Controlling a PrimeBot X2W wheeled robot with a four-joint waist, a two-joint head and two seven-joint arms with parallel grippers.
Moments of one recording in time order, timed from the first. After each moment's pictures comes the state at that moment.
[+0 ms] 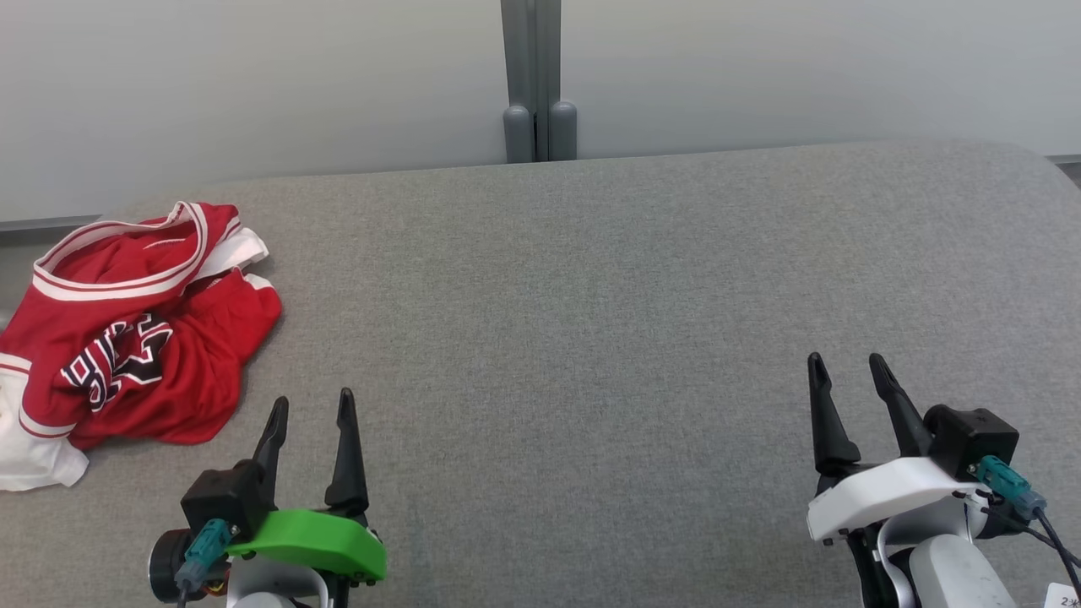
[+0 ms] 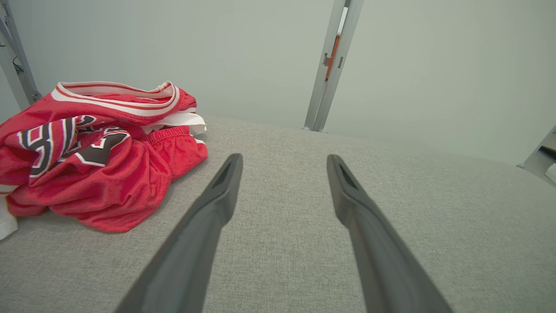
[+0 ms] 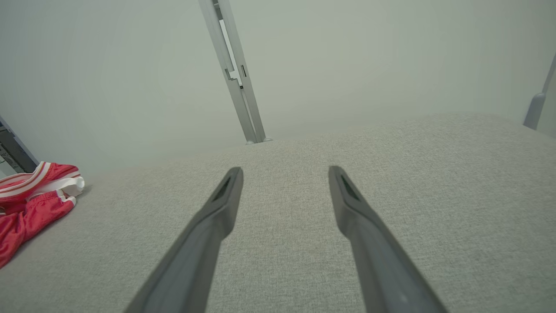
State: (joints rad) left arm -0.07 0.04 -0.13 0.25 -0.31 0.00 -0.21; right arm -0.10 -0.05 0.01 0.26 0.25 0.13 -0.21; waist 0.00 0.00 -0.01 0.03
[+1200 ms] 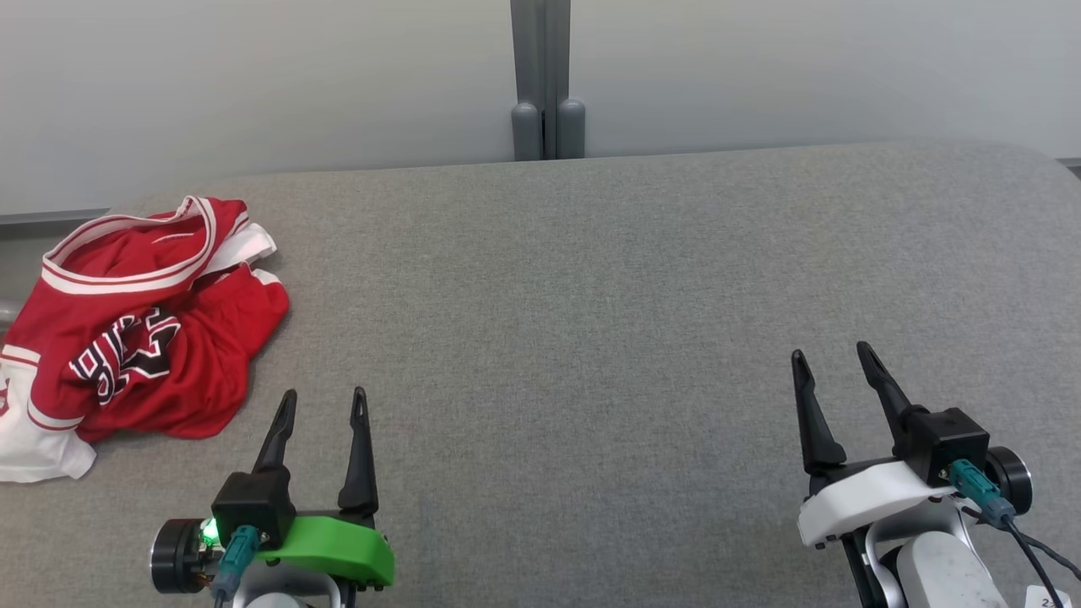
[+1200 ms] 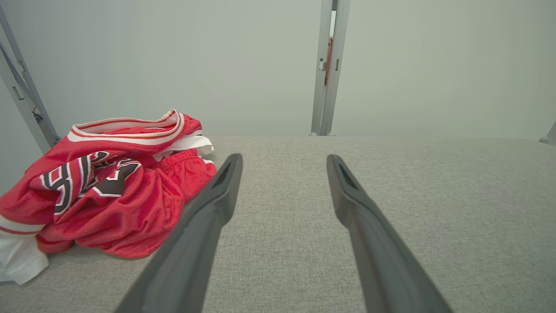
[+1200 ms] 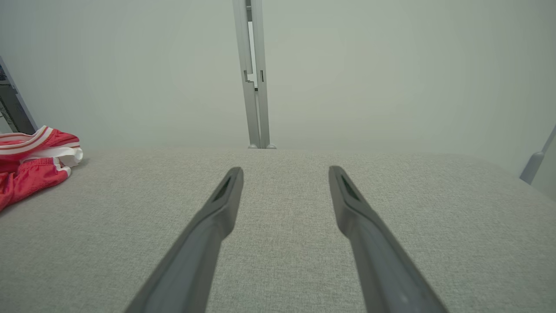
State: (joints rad) left arm -0.07 0.05 -0.14 0.25 -0.17 0.02 -0.26; right arm -0.10 -0.05 0.02 0.25 0.08 0.13 -0.26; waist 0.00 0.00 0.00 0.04
